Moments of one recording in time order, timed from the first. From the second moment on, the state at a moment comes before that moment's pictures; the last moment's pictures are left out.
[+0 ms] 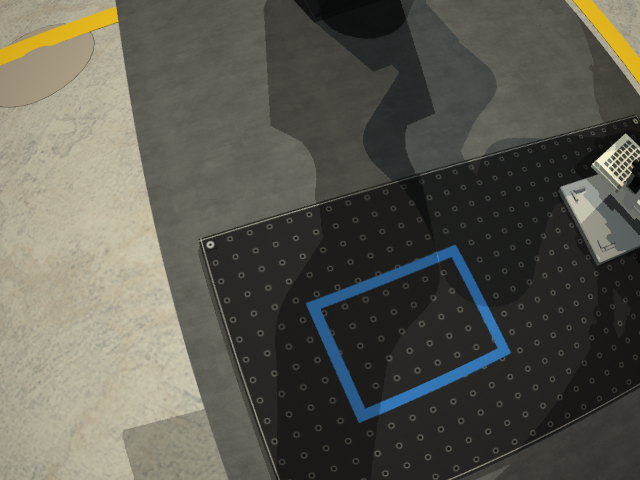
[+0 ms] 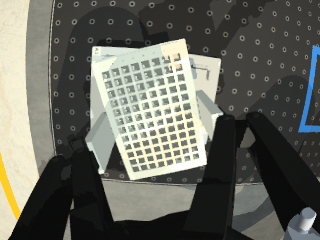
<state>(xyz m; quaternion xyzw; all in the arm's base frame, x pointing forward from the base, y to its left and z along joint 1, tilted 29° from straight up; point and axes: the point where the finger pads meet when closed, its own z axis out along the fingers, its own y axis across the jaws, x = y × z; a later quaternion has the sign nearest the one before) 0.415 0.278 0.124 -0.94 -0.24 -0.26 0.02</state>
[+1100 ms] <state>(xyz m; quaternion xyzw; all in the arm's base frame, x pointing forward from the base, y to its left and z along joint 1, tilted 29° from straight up) 0.415 0.278 0.124 -0.72 -0.64 -0.24 -0.10</state>
